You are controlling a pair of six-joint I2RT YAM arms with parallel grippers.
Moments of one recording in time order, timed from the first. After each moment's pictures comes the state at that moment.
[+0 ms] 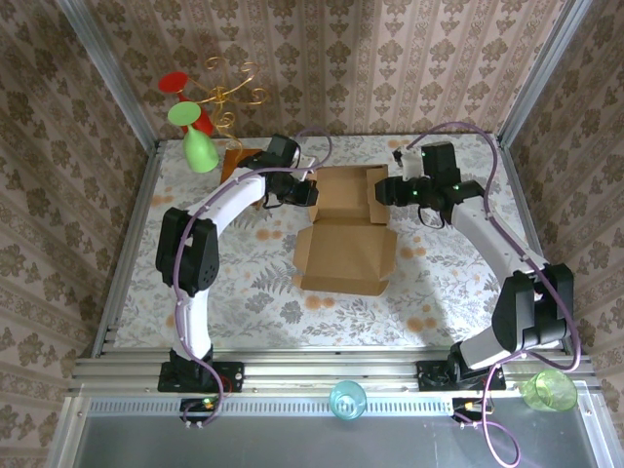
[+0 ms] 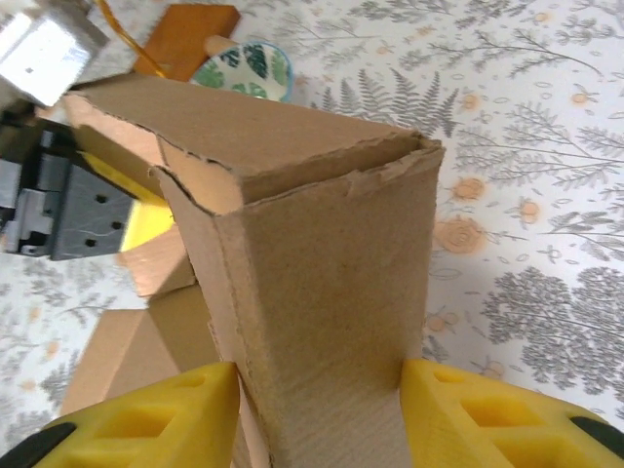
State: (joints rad) left arm -0.51 2.02 1.69 -0.69 0.40 -0.14; right arm 0.19 1.51 1.24 -0.47 -0.35 0.10
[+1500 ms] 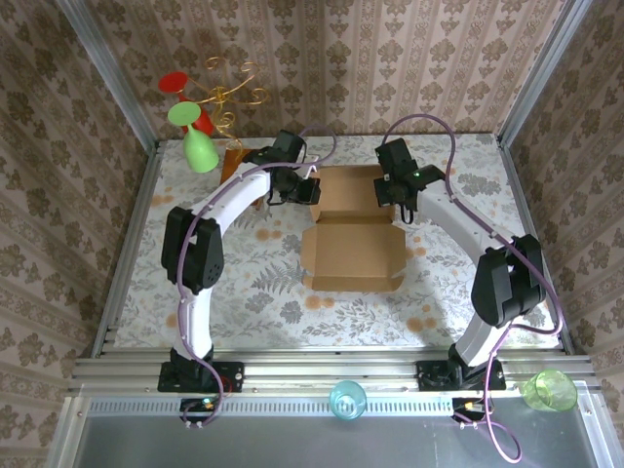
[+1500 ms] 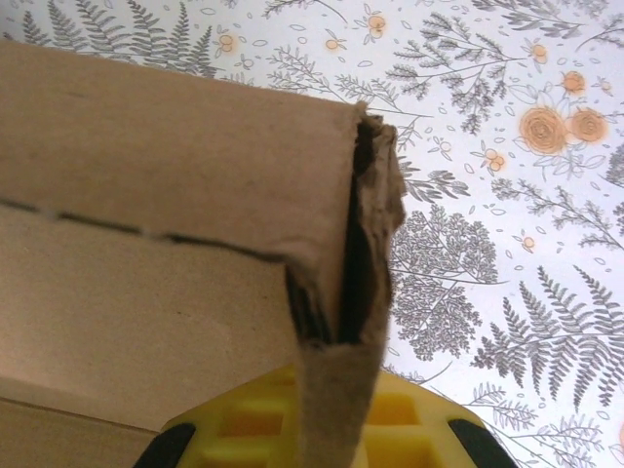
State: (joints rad) left arm -0.53 2.06 1.80 -0.81 0.36 -0.18; right arm 0.37 1.70 1.45 -0.70 0.32 0.16
